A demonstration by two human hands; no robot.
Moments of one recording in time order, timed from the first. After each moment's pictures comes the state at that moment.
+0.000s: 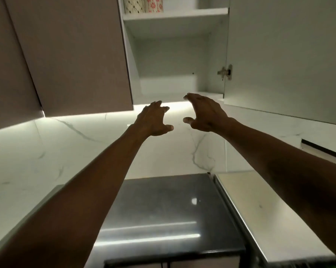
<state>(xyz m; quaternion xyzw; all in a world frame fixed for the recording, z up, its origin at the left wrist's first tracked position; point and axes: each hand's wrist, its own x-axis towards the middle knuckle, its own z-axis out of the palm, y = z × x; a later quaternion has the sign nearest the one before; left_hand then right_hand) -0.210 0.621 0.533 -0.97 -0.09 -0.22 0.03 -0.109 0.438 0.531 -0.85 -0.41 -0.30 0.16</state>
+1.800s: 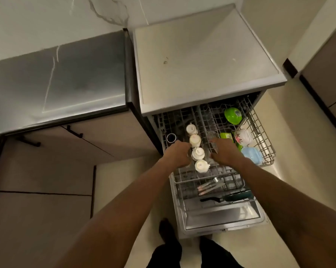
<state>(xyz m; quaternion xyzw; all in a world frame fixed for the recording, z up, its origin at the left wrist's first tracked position) -0.156 0.053 -0.022 -0.96 -0.03 0.23 -0.16 -0.091 -0.144 -0.015 -0.93 -0.21 0.25 0.19</state>
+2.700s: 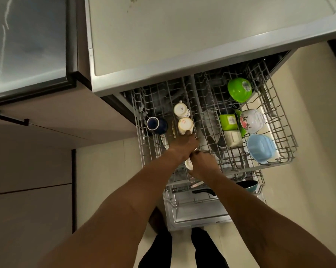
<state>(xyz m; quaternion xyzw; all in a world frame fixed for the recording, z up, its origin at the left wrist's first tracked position) -0.070 0.015 -0.213 -0.94 0.16 0.28 0.03 -0.092 -0.113 -0.230 -0.91 -0.30 0.29 0.04</state>
